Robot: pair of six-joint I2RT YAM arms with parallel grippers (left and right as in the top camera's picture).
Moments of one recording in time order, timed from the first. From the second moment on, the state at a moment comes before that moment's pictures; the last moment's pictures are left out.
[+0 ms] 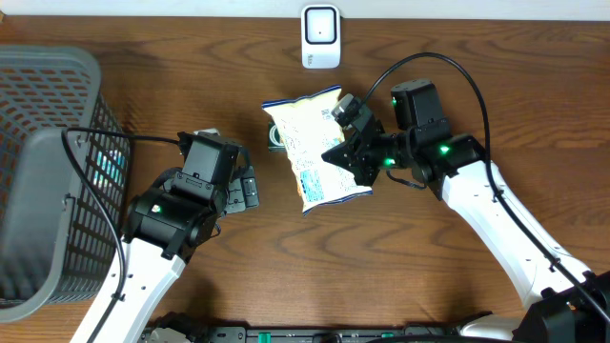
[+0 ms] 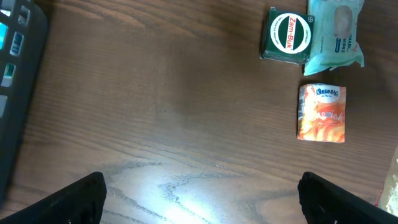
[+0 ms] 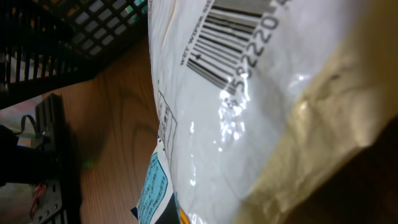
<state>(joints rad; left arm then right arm) -0.40 1.13 1.04 -1.00 -0.22 -0.51 0.39 1.52 1.14 -0.50 -0.74 -0.23</state>
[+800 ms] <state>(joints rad) -0.40 1.13 1.04 -1.00 -0.22 -0.51 0.39 1.52 1.14 -0.50 -0.74 -0.23</state>
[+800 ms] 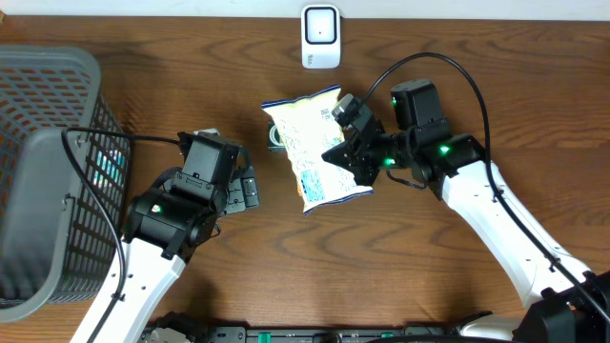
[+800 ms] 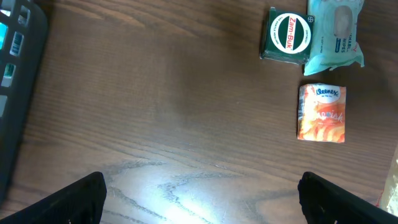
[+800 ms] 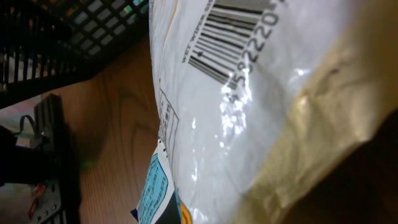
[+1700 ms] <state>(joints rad) -0.40 1.13 1.04 -1.00 -0.22 -0.51 0.39 1.52 1.14 -0.50 -0.70 -0.23</state>
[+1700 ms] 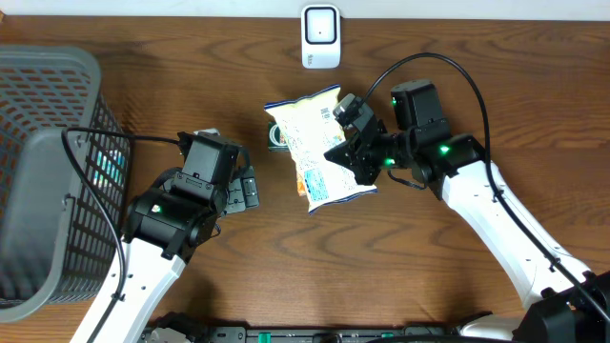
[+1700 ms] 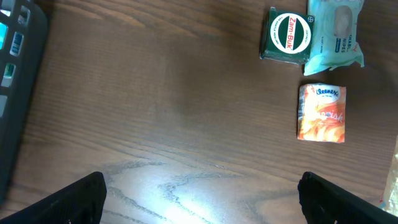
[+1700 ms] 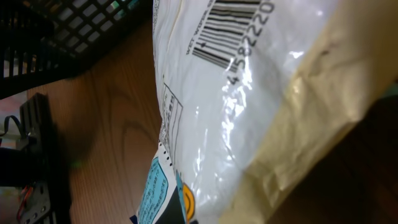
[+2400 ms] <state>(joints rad) -0.40 1.13 1.04 -0.99 -0.22 -0.51 0.39 1.52 1.14 -0.63 -0.34 -0.20</state>
